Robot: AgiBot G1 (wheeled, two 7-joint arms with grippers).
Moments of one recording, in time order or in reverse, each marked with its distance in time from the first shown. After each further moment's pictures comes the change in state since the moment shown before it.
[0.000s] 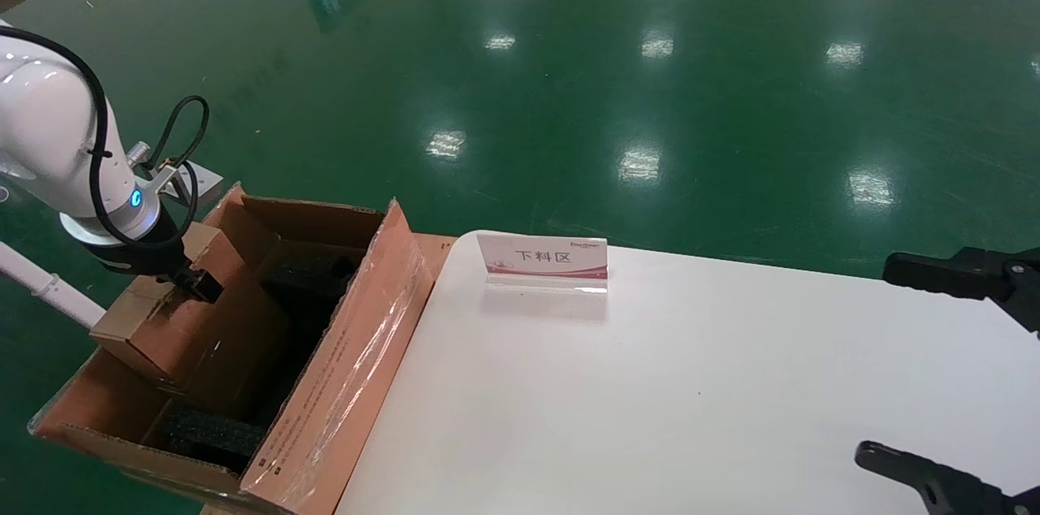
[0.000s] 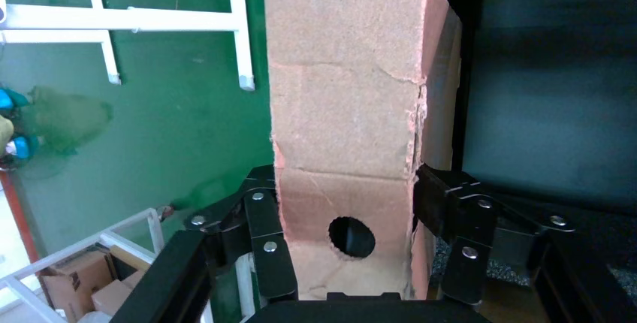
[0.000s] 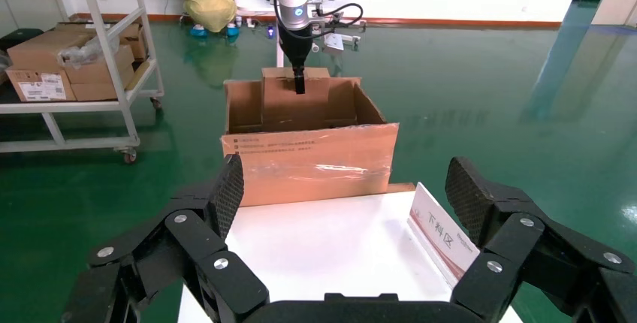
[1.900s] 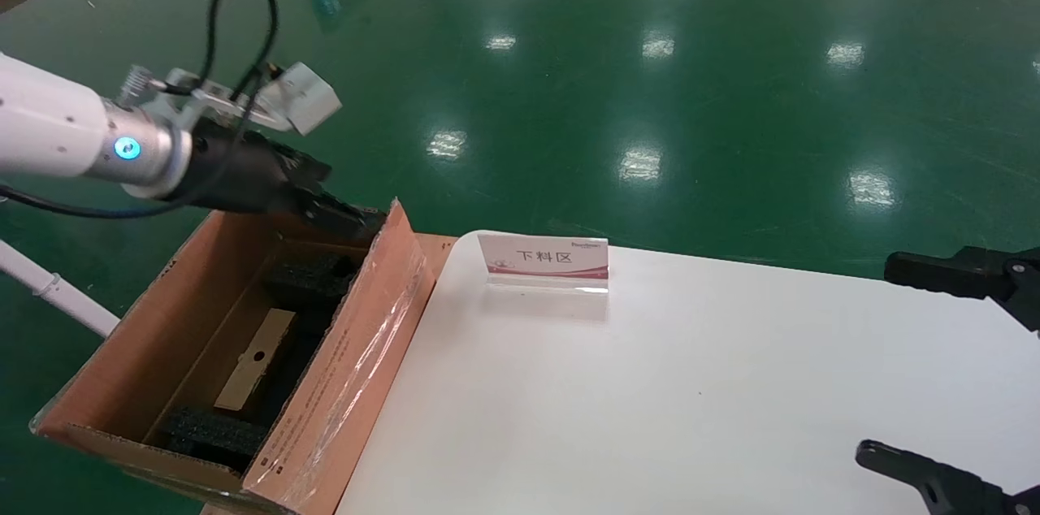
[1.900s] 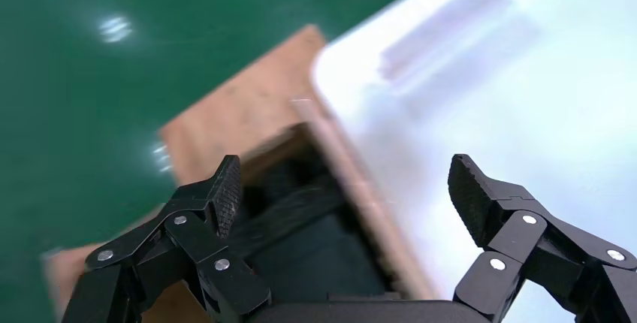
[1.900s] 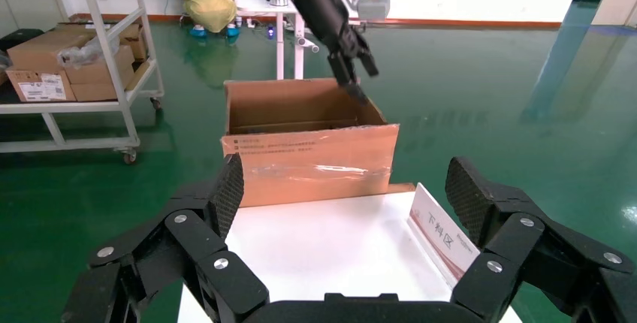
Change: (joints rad) left arm -0.115 -0.301 -0.340 -0.544 -0.302 -0.171 0.417; right arm 0.001 0.000 -0.001 -0.002 0.001 0.000 -0.001
